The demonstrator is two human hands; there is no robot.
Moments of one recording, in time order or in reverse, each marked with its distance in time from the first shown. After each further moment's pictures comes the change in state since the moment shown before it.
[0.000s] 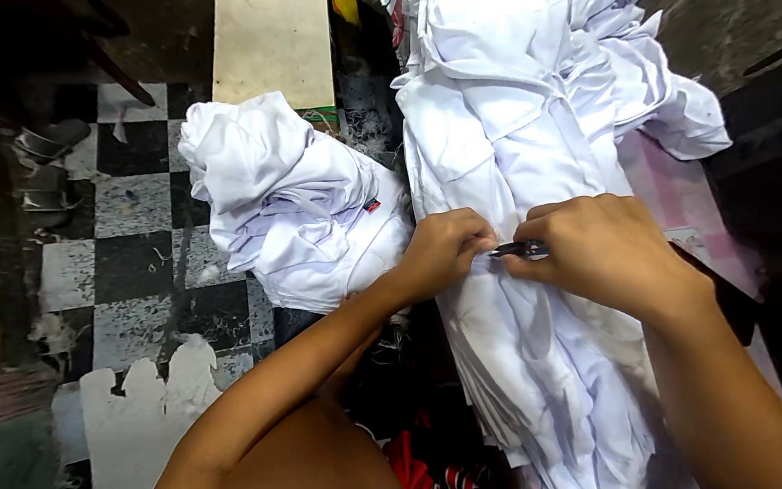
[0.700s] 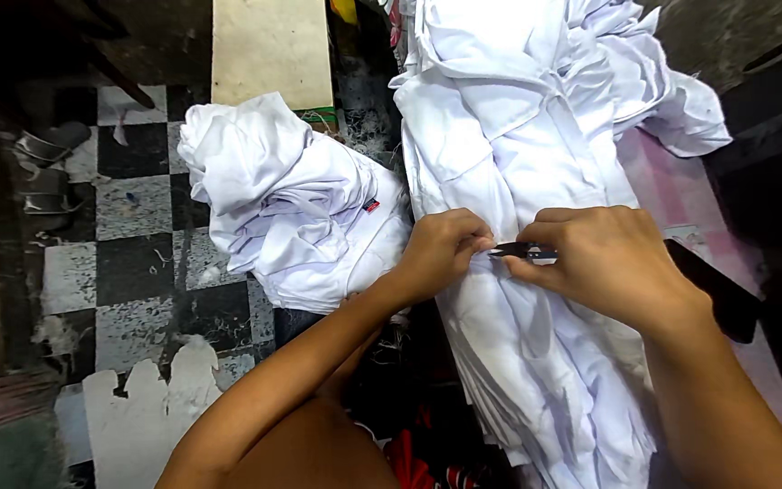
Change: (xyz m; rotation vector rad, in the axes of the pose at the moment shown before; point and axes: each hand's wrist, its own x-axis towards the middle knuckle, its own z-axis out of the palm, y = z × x) left_hand -0.001 0.001 0.000 0.010 0.015 -0.016; right_hand -0.014 0.002 0.012 0.068 0.136 0.003
